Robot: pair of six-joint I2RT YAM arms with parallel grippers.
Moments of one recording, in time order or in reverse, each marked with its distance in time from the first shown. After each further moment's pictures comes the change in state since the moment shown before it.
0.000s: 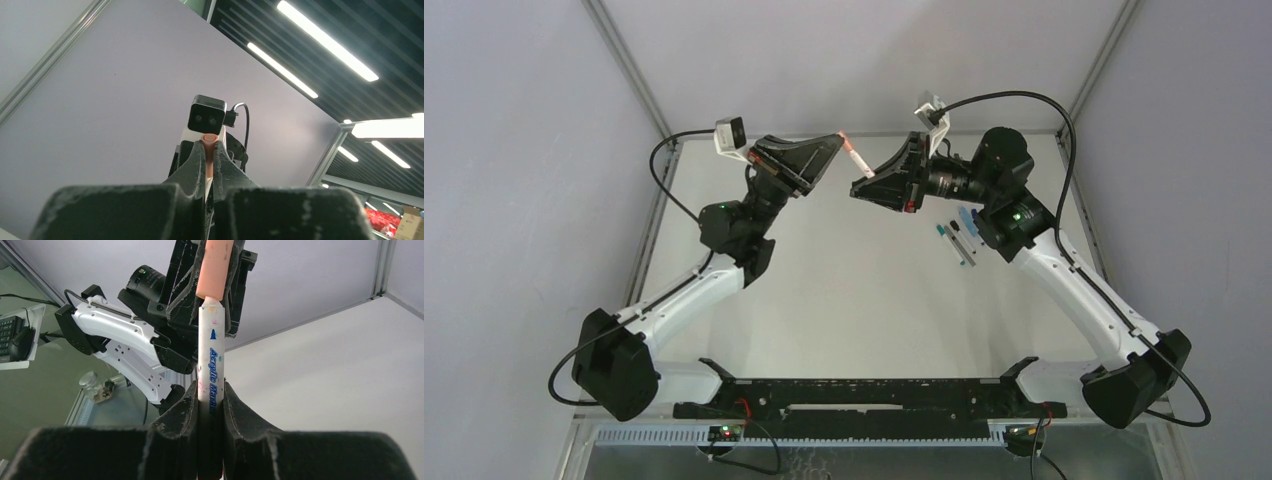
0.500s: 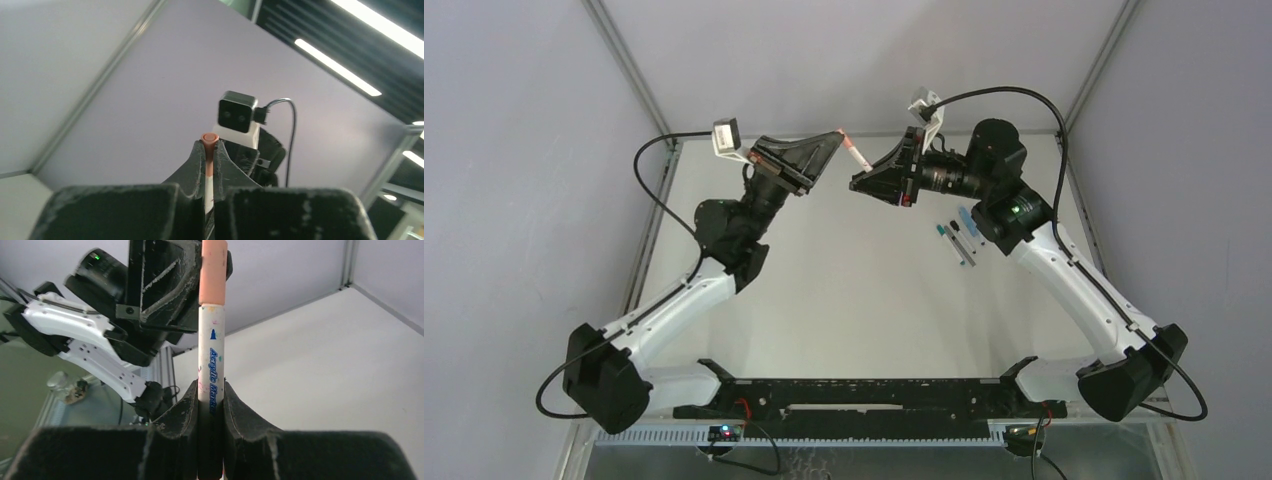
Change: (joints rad) left arm -0.012 -0.053 0.003 -0.169 -0.051 0.160; right arm 0.003 0.038 0.060 -0.094 0.063 -0.090
